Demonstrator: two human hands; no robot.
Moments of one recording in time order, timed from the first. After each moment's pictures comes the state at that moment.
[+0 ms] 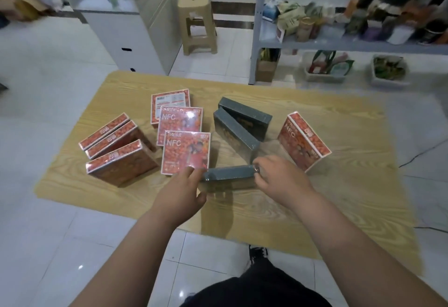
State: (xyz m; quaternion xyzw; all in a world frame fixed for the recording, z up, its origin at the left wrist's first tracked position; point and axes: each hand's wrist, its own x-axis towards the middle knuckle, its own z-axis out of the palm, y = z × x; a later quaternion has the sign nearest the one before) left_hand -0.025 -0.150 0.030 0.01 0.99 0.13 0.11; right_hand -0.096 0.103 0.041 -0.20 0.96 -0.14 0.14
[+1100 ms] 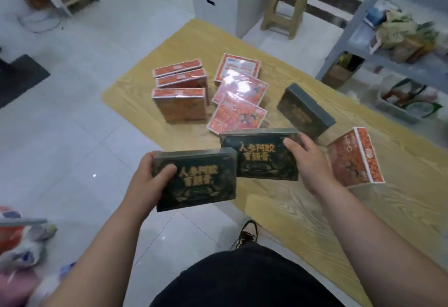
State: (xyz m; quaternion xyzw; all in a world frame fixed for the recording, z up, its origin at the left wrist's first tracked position) left_hand 0.129 -0.197 0.049 -0.40 0.70 0.58 -0.09; right_hand -0.105 0.057 0.048 -0.05 0.78 -0.56 0.27
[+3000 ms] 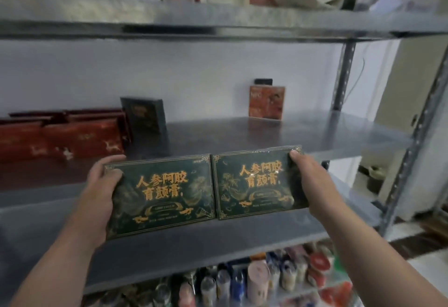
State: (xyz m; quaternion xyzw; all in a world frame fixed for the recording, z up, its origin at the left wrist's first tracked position) left_hand 0.593 -0.066 0.345 -0.69 0.03 -0.10 -0.72; right_hand 0.552 -0.429 0.337 -0.72 0.14 -0.22 0.64
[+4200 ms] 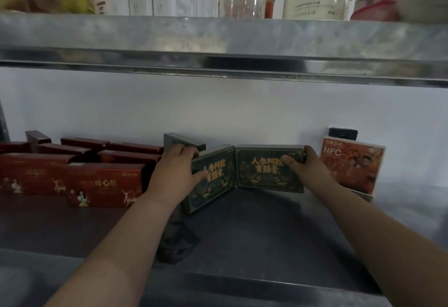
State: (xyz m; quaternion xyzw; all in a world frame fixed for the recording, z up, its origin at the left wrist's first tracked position) left_hand 0.860 -0.107 0.390 -0.92 0.07 -0.34 -0.18; right_hand 0.919 -0.435 0.397 -0.86 -0.03 -0.22 0.46
